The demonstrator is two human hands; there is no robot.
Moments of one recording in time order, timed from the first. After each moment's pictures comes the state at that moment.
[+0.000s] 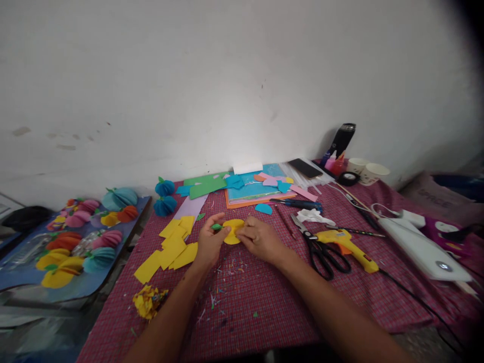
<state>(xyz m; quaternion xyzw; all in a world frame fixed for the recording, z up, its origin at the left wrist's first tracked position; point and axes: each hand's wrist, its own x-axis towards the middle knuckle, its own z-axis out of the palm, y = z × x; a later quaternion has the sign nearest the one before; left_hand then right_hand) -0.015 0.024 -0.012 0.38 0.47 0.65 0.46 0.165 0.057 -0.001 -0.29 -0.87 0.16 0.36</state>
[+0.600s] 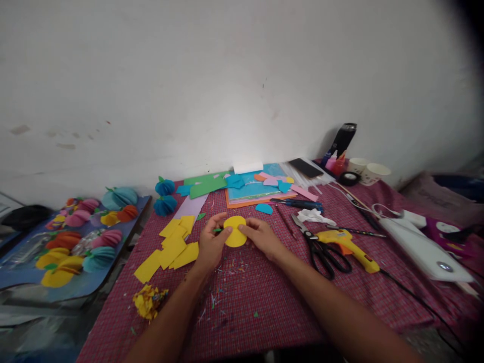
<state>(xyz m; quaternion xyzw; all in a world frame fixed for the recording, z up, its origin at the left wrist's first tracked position) -0.008 0.017 -0.009 0.41 0.46 0.65 0.44 0.149 0.059 -0.003 -0.37 -0.56 0.63 0.39</state>
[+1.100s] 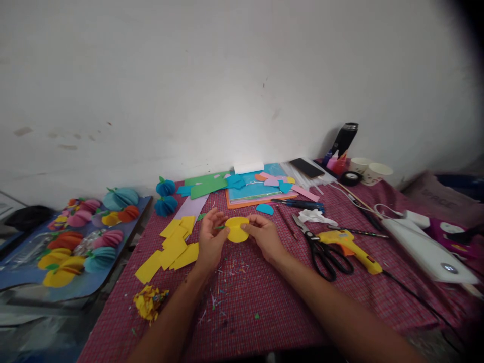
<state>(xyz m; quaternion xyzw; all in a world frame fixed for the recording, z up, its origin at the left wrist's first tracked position) -0.008 0.019 -0.002 0.41 0.46 0.69 0.39 0.141 0.055 0.003 -0.34 -0.41 0.68 0.51</state>
